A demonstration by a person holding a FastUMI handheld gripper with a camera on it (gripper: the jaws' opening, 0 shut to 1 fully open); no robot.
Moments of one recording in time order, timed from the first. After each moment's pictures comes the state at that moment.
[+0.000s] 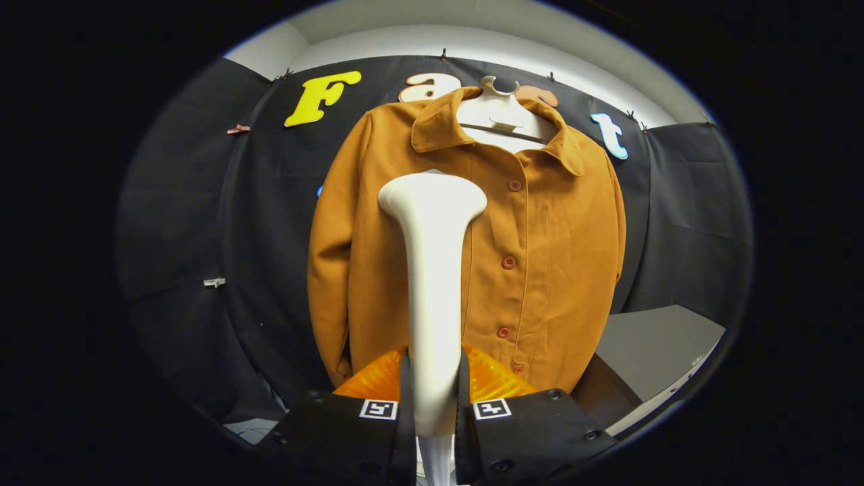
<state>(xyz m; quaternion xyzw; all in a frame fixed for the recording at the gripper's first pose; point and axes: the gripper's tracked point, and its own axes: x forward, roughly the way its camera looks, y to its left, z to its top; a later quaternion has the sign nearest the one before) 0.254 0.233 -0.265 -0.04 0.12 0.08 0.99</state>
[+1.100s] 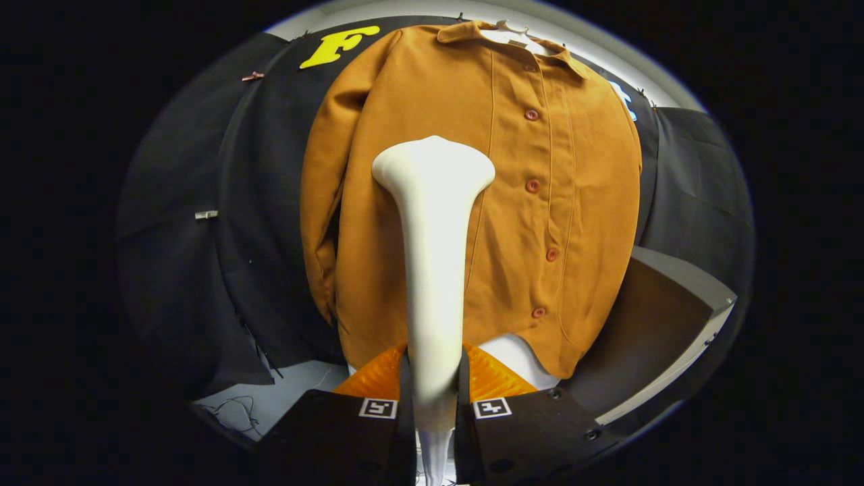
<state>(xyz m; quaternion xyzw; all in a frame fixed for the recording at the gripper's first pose) 0.203 0.226 -0.443 -0.08 0.22 0.08 0.97</state>
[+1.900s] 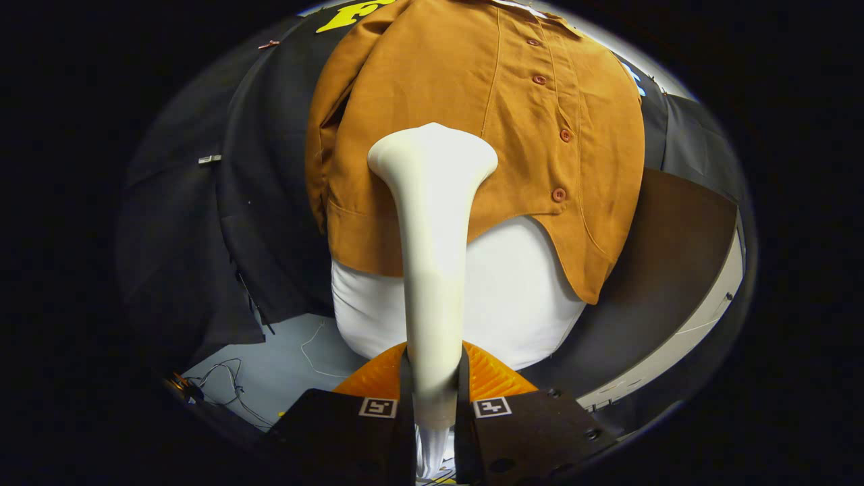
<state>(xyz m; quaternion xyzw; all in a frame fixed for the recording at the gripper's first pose) 0.143 0.204 -0.563 -0.10 0.30 0.08 0.95</state>
